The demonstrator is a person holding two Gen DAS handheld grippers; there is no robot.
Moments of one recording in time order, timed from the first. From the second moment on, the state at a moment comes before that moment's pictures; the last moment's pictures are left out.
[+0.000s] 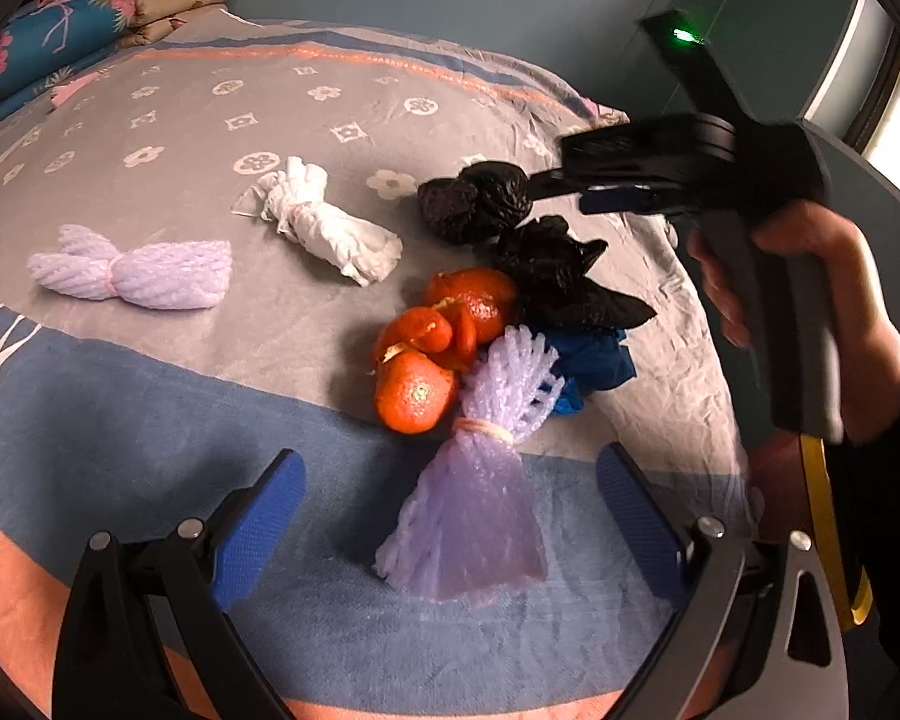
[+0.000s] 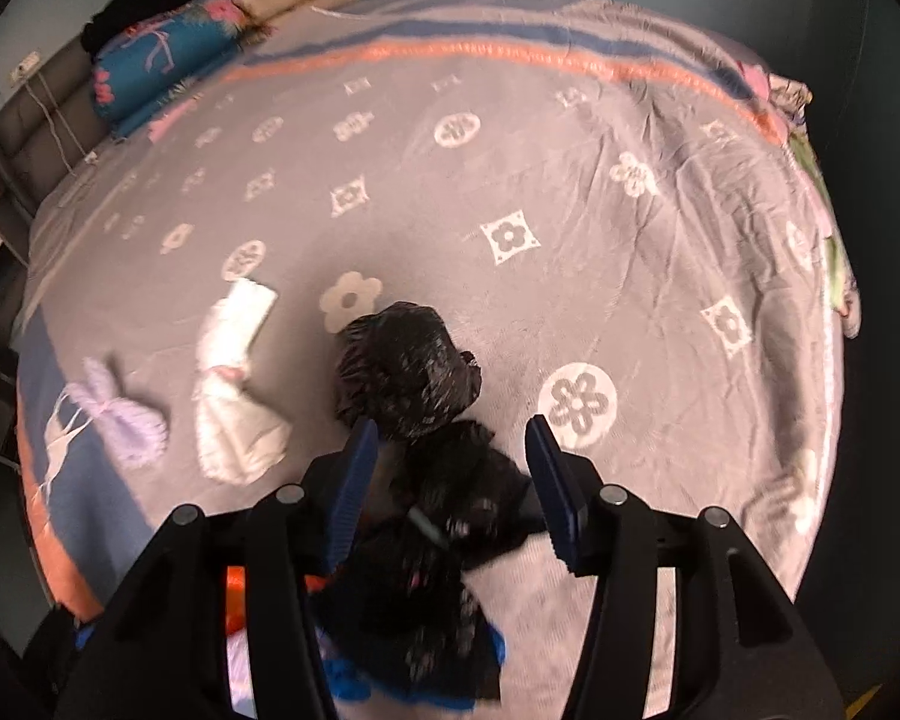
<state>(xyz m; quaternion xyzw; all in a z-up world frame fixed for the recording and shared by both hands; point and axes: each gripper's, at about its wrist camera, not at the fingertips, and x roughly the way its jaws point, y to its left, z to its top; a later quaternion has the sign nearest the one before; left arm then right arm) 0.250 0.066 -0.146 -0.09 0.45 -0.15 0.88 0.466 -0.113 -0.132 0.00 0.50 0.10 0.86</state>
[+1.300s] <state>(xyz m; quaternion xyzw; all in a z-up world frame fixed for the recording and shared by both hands) 0.227 0.038 -0.129 -0.02 0.43 -0.20 0.88 0.484 -0.082 -0.138 -0.02 0.51 0.12 0.85</state>
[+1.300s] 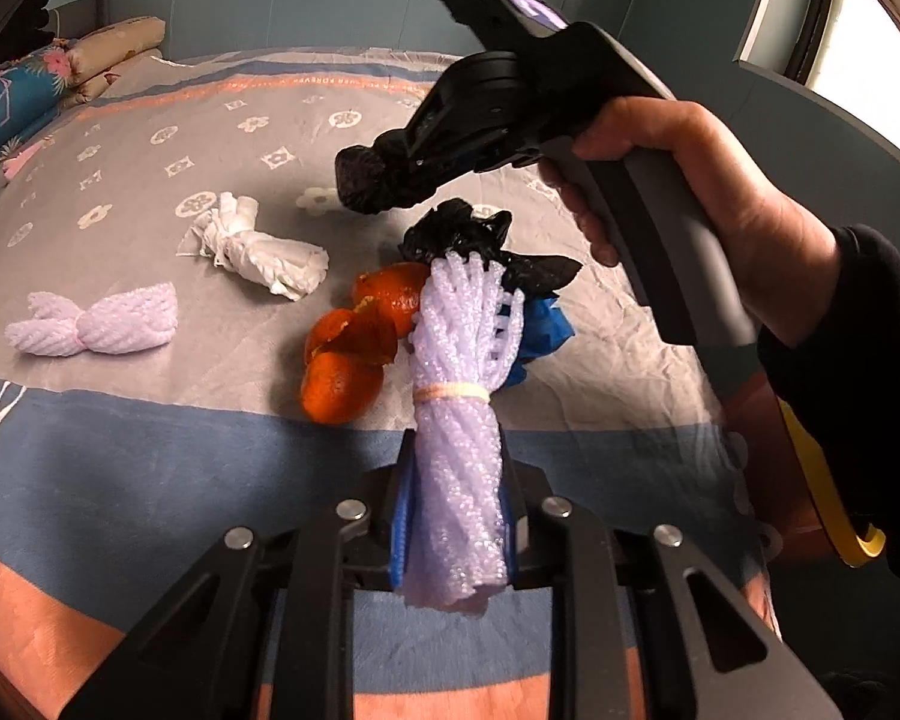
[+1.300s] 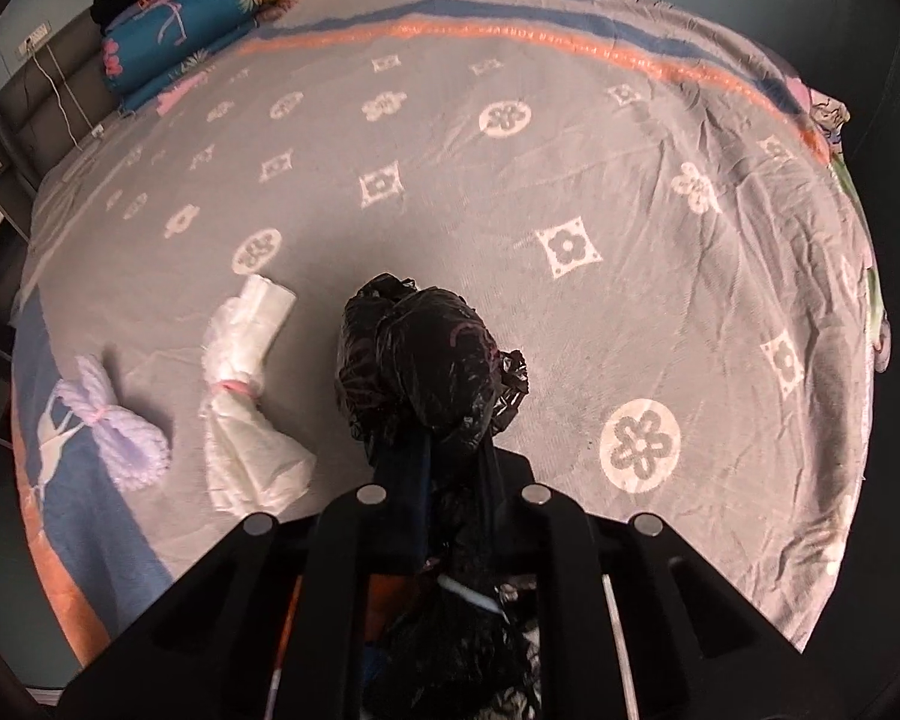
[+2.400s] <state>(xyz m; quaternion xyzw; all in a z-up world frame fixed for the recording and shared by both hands) 0.164 0.050 -0.060 -0.03 0.38 -0.16 0.91 0.353 -0.162 -0.033 0.06 0.42 0.13 0.89</state>
